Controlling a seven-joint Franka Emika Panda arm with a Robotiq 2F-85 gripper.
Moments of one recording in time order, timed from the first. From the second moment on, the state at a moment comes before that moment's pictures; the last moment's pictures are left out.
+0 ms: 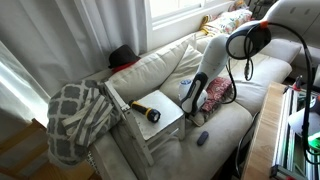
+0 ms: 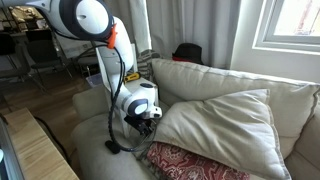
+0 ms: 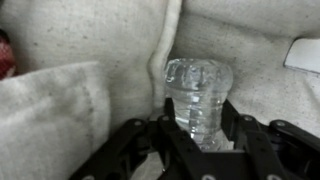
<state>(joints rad) -0.06 1.48 0.08 -1.52 0.01 2.88 -0.06</state>
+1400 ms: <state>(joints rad) -0.56 1.48 0.41 -1.66 0.02 2.92 -0.43</state>
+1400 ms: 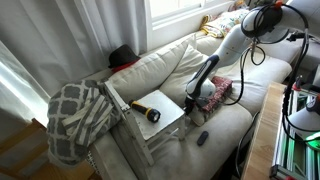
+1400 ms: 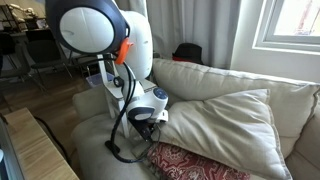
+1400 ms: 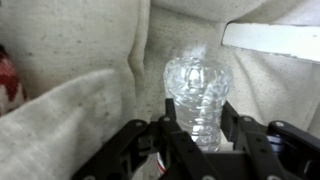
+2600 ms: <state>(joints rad) -1.01 1.25 0.59 -2.11 -0.21 3.15 -0.54</state>
